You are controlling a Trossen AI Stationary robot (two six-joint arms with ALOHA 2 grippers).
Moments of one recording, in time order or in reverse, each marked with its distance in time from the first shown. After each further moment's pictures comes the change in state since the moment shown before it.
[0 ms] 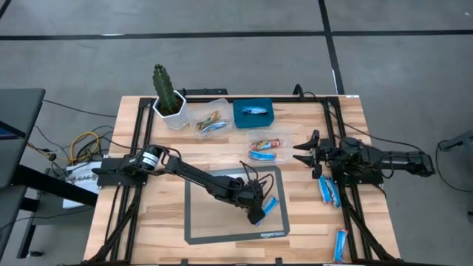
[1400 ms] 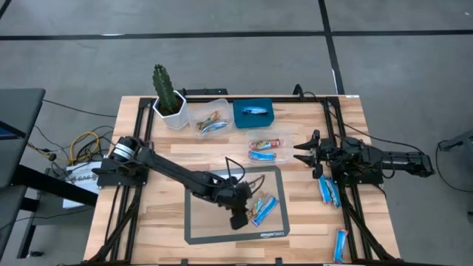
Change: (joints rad) left arm -0.053 -0.283 -0.183 0.029 0.050 0.164; right arm 0.000 -0.020 0.000 -0.001 -0.002 0.000
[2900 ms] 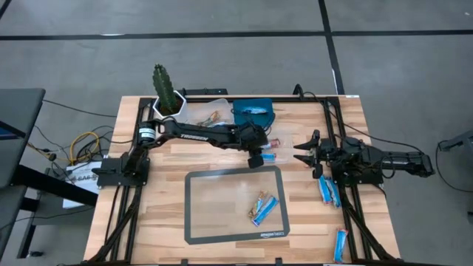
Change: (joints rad) left arm 0.467 0.185 0.179 0.051 -0.061 0.683; right arm 0.000 0.000 0.000 0.000 0.000 0.000
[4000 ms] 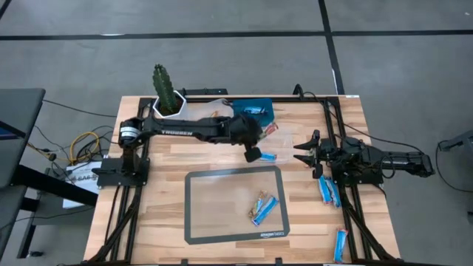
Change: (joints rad) left arm -0.010 -0.188 0.000 -0.103 -0.048 -0.112; right arm 0.000 0.000 0.000 0.000 0.000 0.000
